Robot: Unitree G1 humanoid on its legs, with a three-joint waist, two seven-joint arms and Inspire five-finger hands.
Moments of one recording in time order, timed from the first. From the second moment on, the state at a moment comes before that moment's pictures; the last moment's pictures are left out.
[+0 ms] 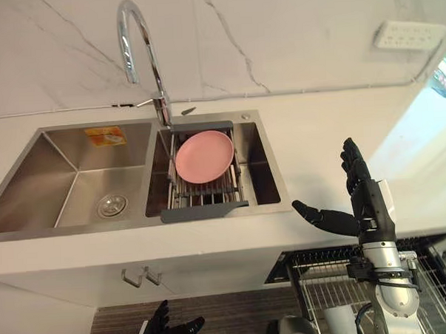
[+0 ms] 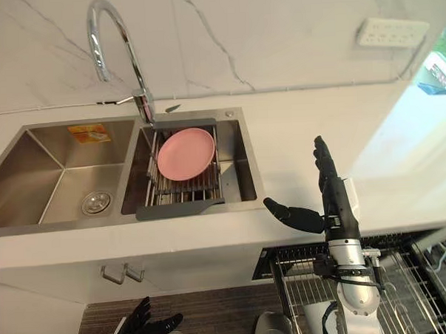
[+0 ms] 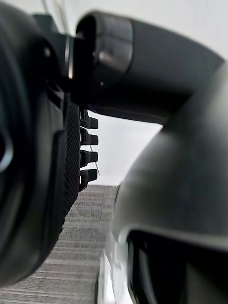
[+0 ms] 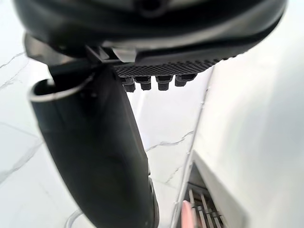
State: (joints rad) left arm 0.33 0.15 -0.02 0.94 -0.19 -0.40 -0.05; right arm 0.29 -0.20 -0.19 -0.10 0.06 -0.51 0.10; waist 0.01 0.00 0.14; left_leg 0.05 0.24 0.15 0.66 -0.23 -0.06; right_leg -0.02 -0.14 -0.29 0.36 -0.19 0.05
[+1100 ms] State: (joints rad) left arm 0.33 0.18 -0.04 0.96 -0.12 -0.31 -0.07; right arm 0.24 -0.19 -0.10 0.05 0.00 -0.40 0.07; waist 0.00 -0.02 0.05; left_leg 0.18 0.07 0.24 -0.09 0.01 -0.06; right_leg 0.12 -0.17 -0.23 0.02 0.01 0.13
